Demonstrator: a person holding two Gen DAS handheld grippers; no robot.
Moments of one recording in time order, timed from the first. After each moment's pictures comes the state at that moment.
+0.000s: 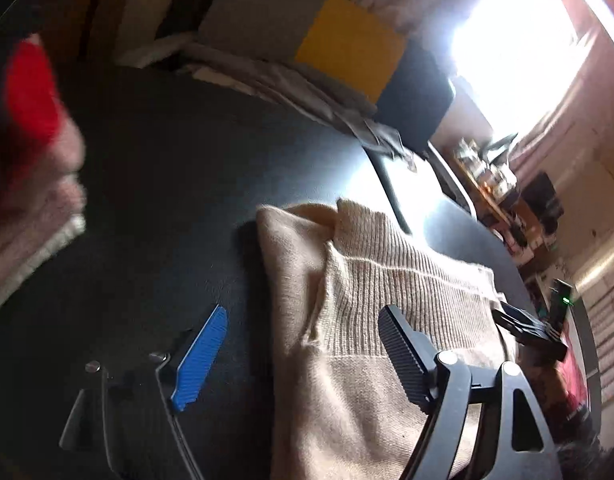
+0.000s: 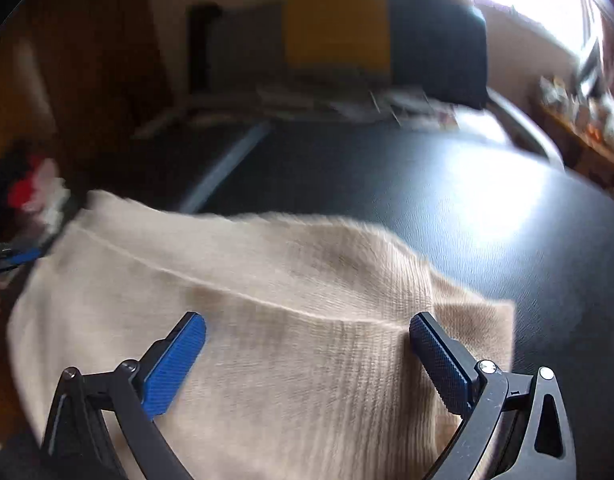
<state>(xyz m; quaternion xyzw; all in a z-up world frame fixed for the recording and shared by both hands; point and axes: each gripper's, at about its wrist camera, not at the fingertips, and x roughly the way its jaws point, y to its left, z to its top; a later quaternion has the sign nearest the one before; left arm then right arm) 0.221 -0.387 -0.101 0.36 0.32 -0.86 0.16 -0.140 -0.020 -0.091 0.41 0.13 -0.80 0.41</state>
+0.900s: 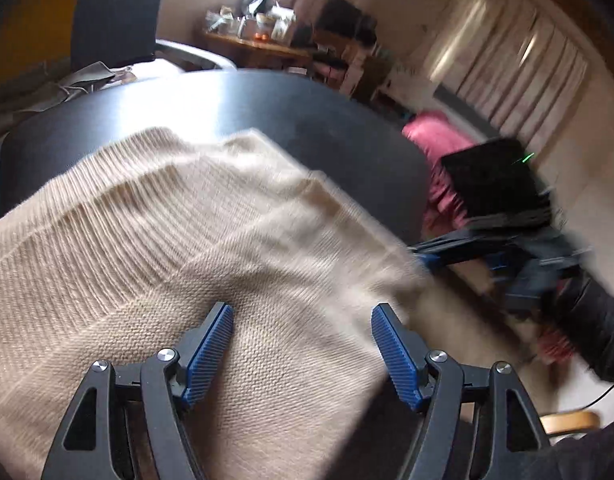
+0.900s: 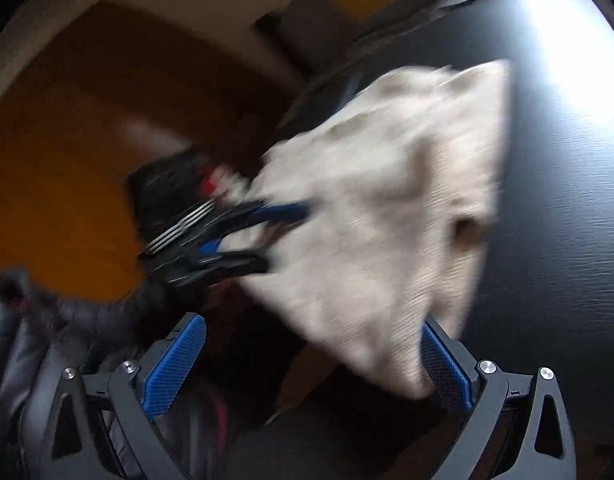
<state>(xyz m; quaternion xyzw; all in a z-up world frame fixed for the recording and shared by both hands) 0.087 -0.090 -0.086 0.43 0.09 -0.87 -0.20 -0.087 0.157 -0.106 0.52 -0.10 -0.55 0.64</state>
